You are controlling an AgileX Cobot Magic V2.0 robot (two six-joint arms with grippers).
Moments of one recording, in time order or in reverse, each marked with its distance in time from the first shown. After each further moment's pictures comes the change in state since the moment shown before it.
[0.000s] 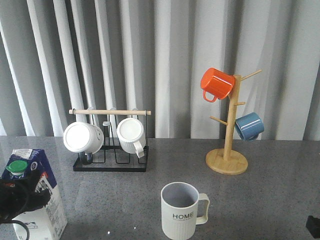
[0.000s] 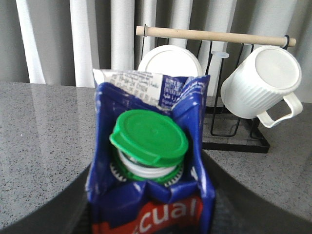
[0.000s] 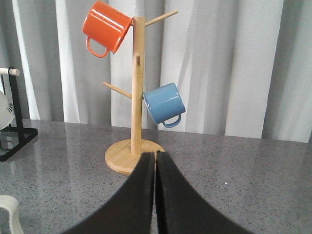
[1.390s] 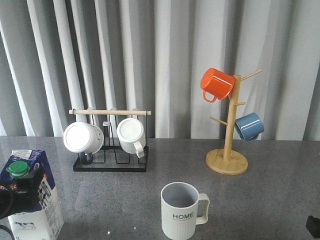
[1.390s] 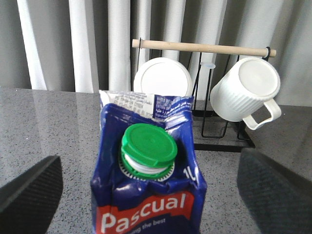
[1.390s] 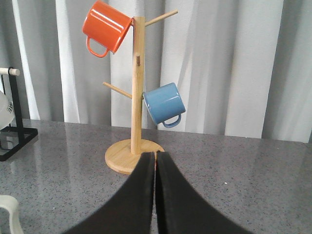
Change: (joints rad) left arm 0.000 -0.154 0.026 -0.035 0.128 0.051; right arm 0.000 0.000 0.000 0.000 0.000 0.000
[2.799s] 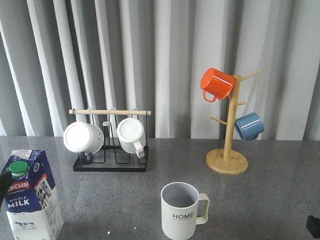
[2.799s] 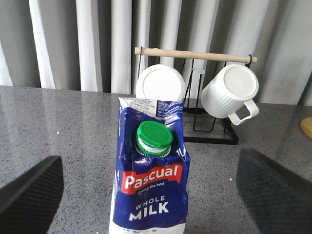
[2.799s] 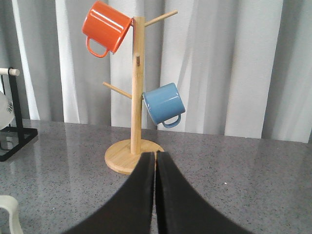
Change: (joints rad) left arm 0.070 -0.313 0.000 0.017 0.346 -0.007; right arm 0.000 0.000 0.000 0.000 0.000 0.000
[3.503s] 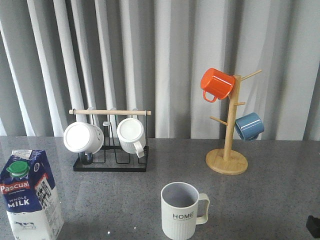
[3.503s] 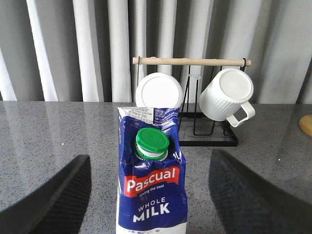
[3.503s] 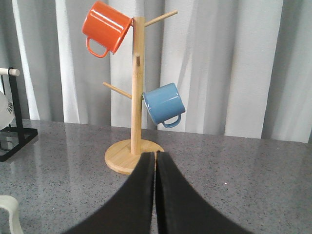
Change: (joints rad) left arm 0.000 -0.065 0.000 0.008 0.035 0.054; right arm 0.000 0.000 0.000 0.000 0.000 0.001
